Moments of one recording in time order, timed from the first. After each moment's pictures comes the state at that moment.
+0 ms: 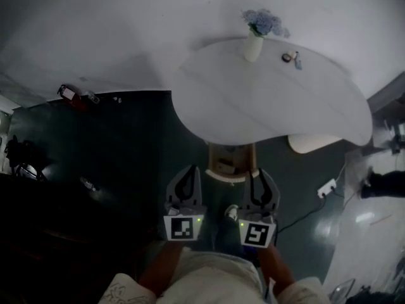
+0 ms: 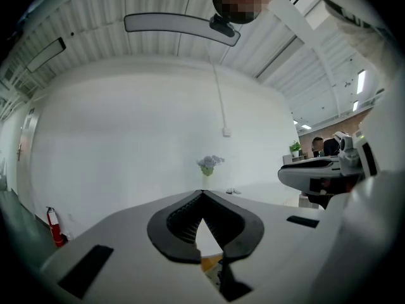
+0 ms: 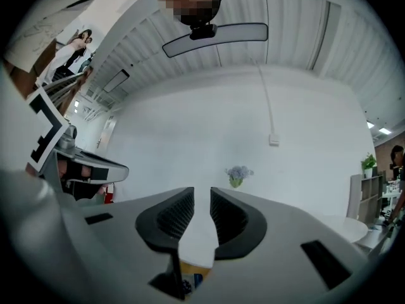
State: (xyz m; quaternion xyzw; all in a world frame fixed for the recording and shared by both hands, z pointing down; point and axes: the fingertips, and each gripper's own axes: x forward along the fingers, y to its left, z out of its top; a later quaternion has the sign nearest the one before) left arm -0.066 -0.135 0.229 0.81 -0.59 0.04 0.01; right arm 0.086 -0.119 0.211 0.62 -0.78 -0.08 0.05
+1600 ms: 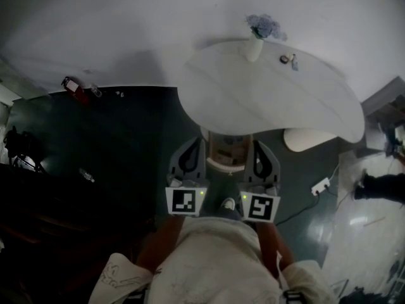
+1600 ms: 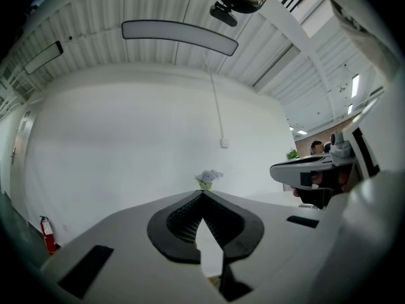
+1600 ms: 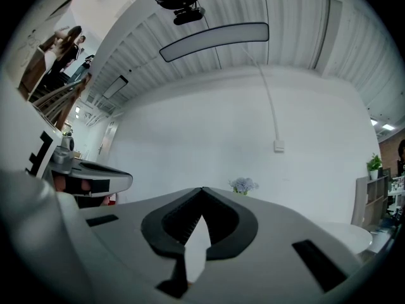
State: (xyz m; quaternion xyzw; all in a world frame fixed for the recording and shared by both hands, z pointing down) left arm -0.065 -0.148 0.164 0.82 -0.58 0.01 -0.02; right arm 0.071 -0.136 0.141 0.60 -0.79 -0.09 0.05
